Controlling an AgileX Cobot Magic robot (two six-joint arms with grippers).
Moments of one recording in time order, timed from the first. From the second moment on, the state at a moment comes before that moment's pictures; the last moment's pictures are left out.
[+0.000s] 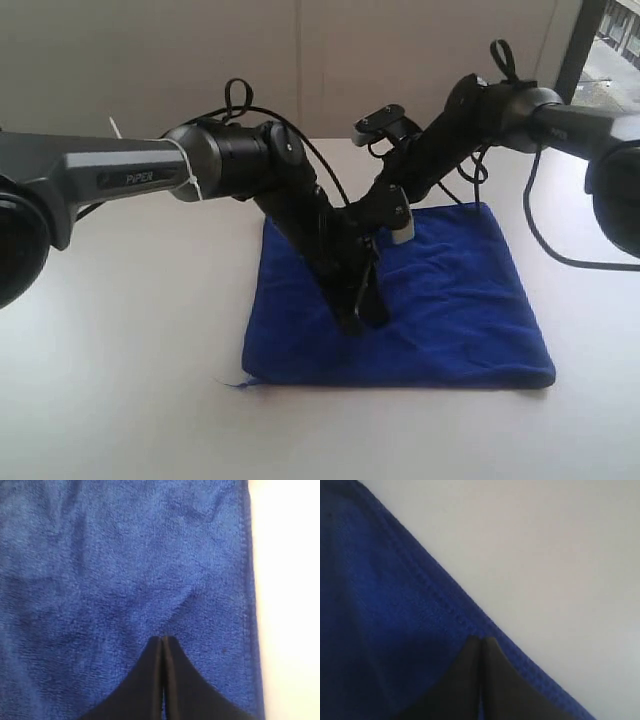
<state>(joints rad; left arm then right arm) -0.69 2.28 -1.80 -0.68 0.97 1.25 0.08 2.43 -2.00 0.46 0.78 -0.82</state>
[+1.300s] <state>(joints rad) -0.69 2.28 -1.72 -0.71 0.90 1.26 0.11 2.42 -2.00 0.59 0.69 -0.89</state>
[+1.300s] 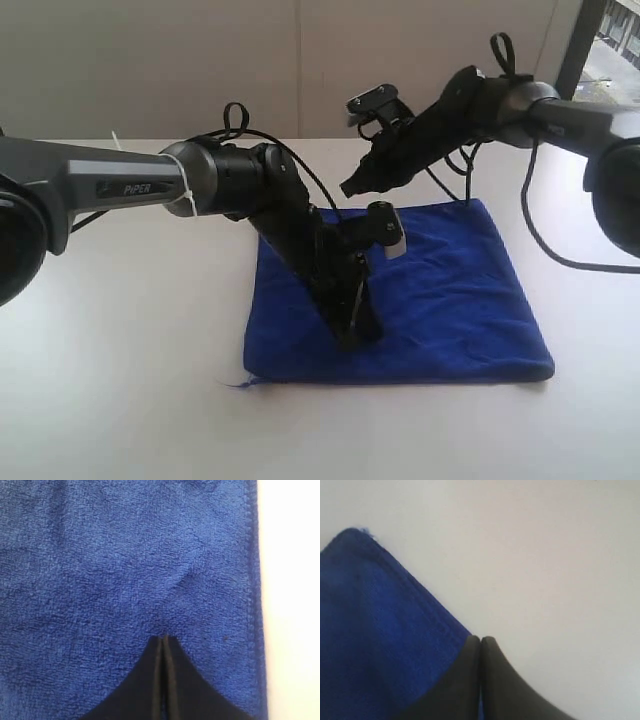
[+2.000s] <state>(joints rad) -0.67 2.16 -1.70 -0.38 0.98 1.03 0.13 2.43 -2.00 0.60 0.70 -0.91</state>
